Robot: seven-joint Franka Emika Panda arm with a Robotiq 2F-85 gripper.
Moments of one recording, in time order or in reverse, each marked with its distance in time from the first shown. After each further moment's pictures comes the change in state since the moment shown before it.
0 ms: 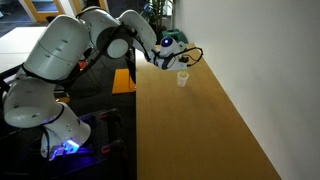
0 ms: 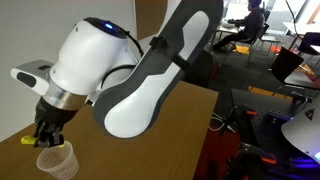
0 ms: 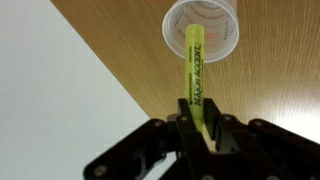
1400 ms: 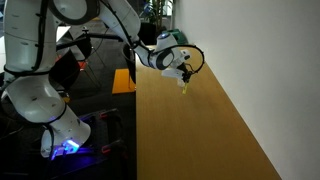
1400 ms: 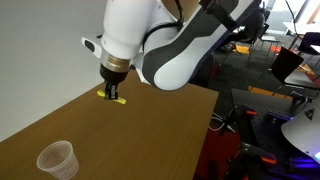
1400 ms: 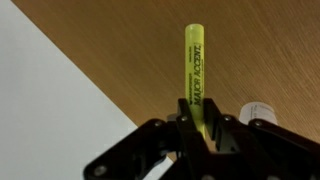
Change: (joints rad) arm 0.403 -0.309 -0.617 -0.368 0.031 -0.214 0.362
